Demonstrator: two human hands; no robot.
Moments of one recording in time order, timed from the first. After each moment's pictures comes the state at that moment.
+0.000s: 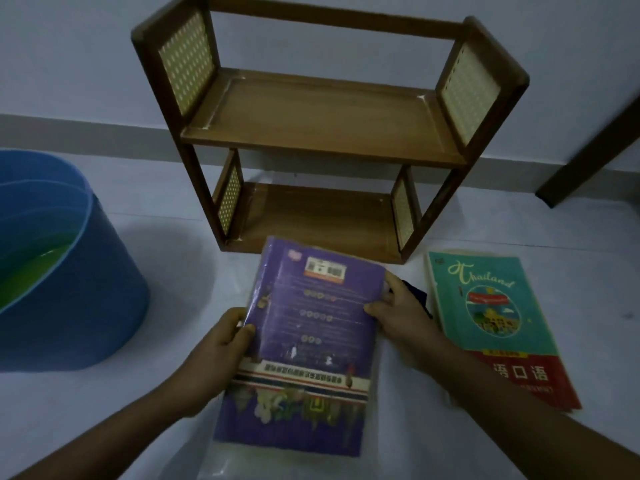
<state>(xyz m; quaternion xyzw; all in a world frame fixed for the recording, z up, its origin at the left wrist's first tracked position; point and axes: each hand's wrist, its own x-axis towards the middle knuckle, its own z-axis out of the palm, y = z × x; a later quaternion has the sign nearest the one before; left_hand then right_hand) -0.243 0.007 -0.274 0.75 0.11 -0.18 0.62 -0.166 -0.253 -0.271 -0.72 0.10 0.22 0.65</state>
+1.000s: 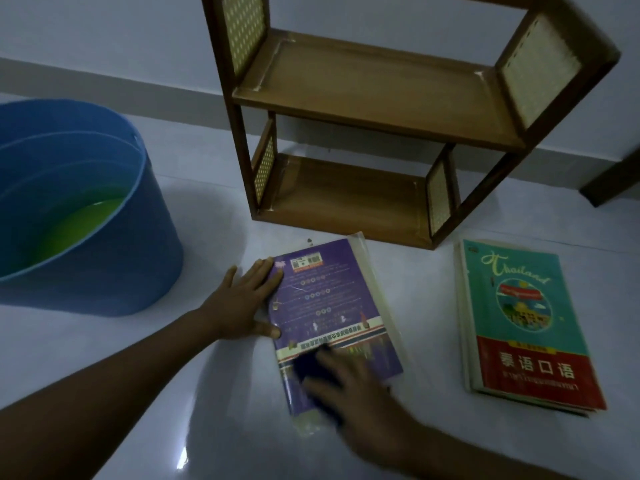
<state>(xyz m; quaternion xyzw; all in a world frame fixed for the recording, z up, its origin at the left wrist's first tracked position) -0.203 0.067 -0.361 0.96 -0.16 -0.24 0.06 -0.281 -0.220 -0.346 -0.88 -0.43 0.11 0.19</state>
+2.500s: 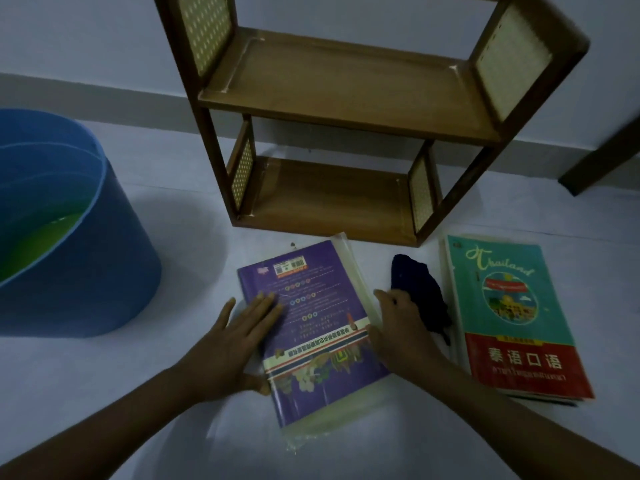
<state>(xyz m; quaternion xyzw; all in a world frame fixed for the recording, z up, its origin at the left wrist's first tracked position) -0.254 0.047 -0.367 0.95 -0.24 -0.13 0.14 -0.197 -0.253 -0.328 -0.97 -0.06 0.18 0.16</state>
